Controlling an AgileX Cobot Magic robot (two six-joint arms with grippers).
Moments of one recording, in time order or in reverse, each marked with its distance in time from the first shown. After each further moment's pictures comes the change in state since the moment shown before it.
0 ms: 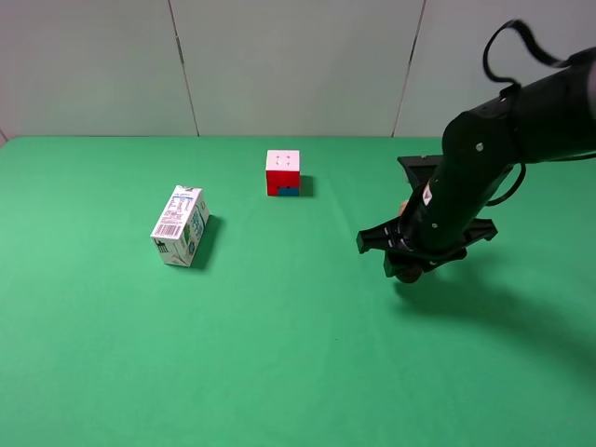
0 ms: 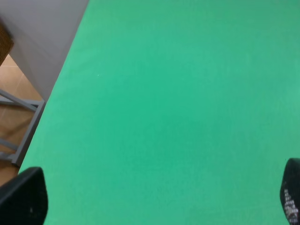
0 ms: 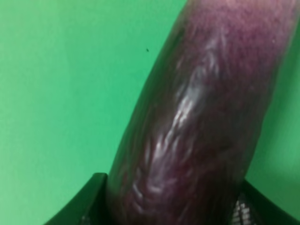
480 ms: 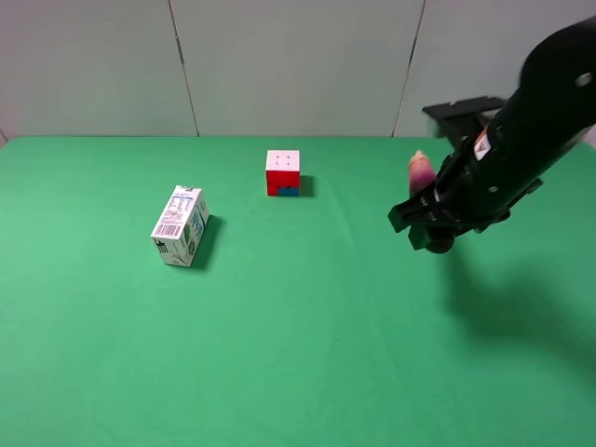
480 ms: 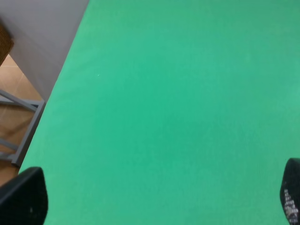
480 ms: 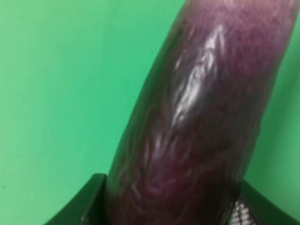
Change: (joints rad) left arm 0.000 0.000 0.000 0.000 0.000 0.000; right arm 0.000 -0.284 0.000 0.000 0.160 -0.221
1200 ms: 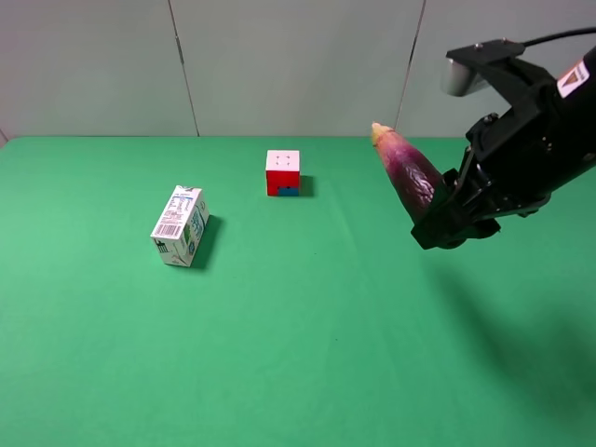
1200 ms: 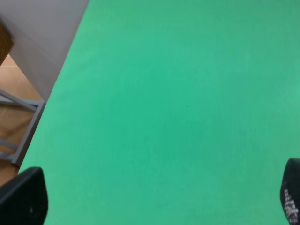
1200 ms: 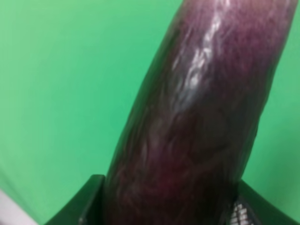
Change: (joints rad) left arm 0.000 0.000 0.000 -0.001 0.000 0.000; right arm 0.000 -0.214 -0.049 0.336 0.211 -0.529
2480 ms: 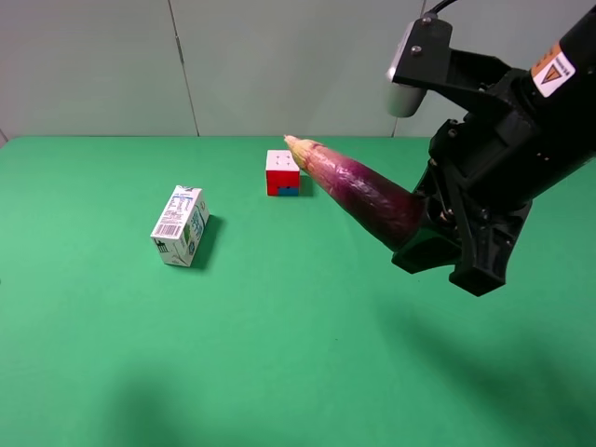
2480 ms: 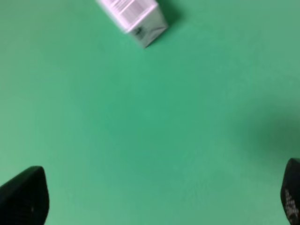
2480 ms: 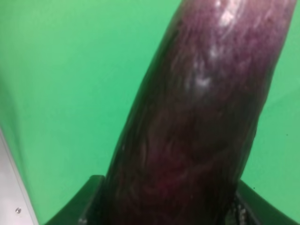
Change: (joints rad) left arm -0.465 0.778 -0.251 -0.185 -0.072 0.615; right arm 0.220 -0.001 -0.057 -0.084 0.054 -0.247
